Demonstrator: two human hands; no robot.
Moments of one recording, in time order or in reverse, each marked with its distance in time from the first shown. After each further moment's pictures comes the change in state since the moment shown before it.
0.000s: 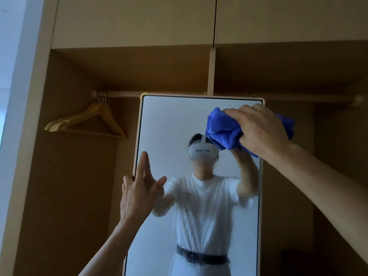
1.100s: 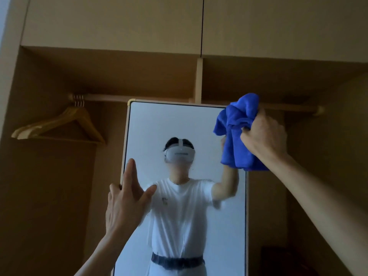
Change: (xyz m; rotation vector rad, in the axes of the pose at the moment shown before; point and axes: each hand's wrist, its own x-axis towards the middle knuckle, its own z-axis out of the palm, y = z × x) left_hand 0.004 -0.009 -0.003 -0.078 0.007 0.037; right_hand -0.008 0.019 -0.001 0.097 0.151 0.620
